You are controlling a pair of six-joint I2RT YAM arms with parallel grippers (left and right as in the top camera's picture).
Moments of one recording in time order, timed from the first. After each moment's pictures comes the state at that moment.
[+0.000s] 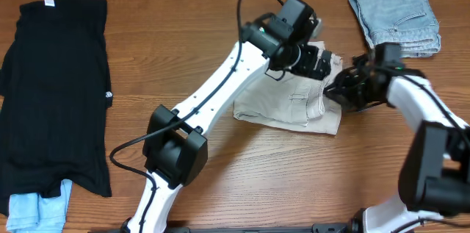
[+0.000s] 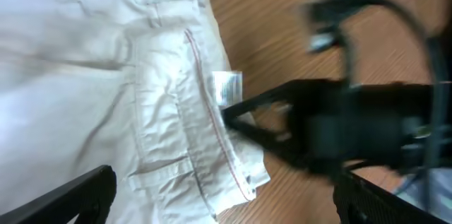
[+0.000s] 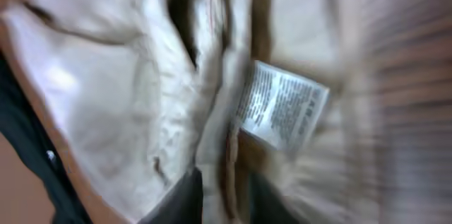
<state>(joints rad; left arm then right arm) -0.66 2.23 2.17 -0.95 0.41 -0.39 -0.18 1.76 1.12 -0.67 -0.58 0.37</state>
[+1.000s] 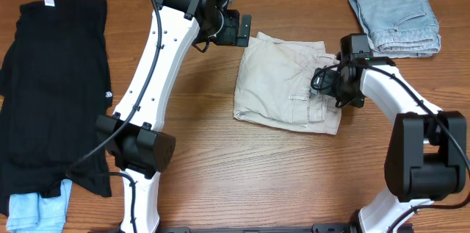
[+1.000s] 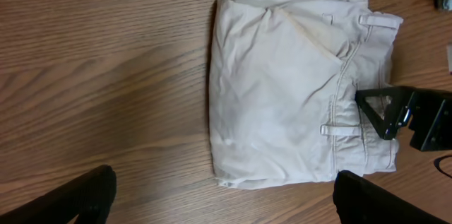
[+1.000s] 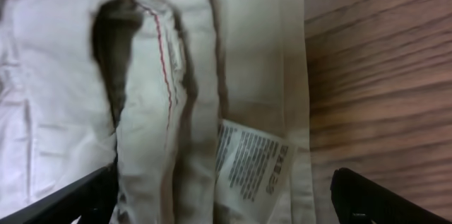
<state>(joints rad) -0.38 2.17 2.41 -1.44 0.17 -0.26 0.03 1.87 1.19 -0.67 -0.06 0.34</state>
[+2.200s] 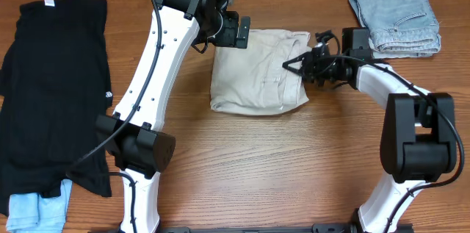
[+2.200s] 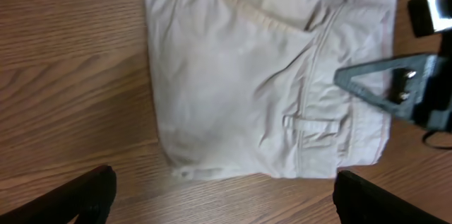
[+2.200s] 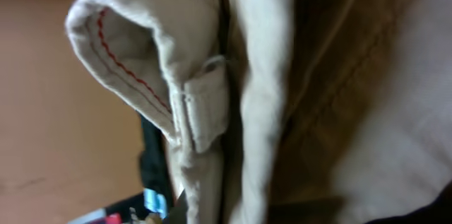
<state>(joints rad) -0.38 2.17 2.41 -1.46 0.16 -0.25 0.00 2.00 1.21 -0.20 -0.98 0.56</state>
